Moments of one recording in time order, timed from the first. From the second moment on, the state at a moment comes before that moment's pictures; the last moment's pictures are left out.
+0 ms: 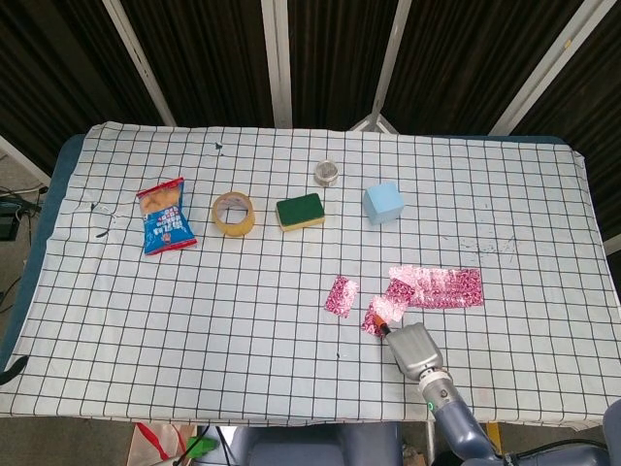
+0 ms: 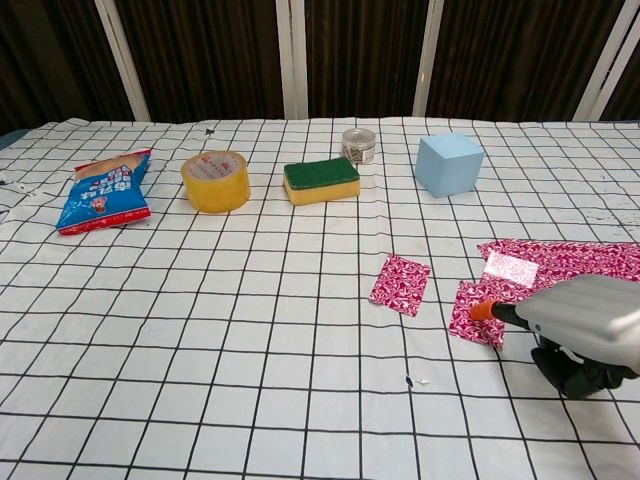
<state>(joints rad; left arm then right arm) 0.06 -0.97 -0.04 -1.87 1.42 1.60 0.16 0.66 -1.48 -0.12 -1.91 -0.78 1.20 -0.92</state>
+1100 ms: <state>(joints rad) 0.06 -0.98 -0.03 -1.88 1.43 1.60 0.17 0.57 -1.43 -0.21 -2.02 -0.99 1.28 -0.89</state>
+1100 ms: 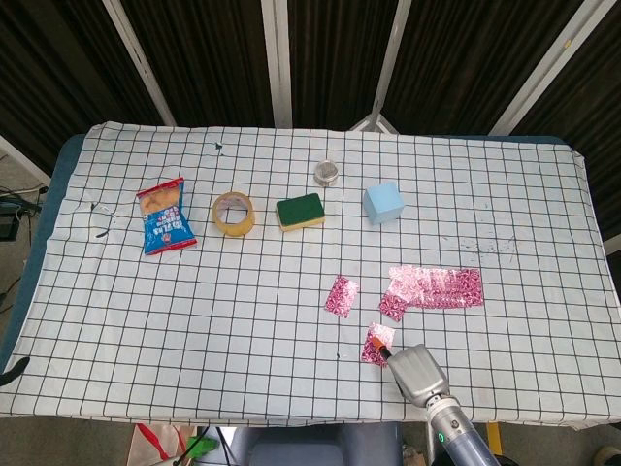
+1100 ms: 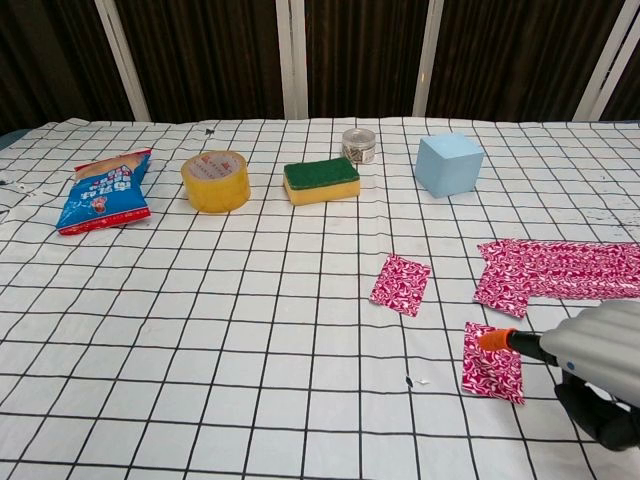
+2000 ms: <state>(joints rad) 0.07 -0.96 -0.03 -1.87 1.44 1.60 0.13 0.30 -1.12 -0.10 -1.86 -1.25 1.49 -0.22</state>
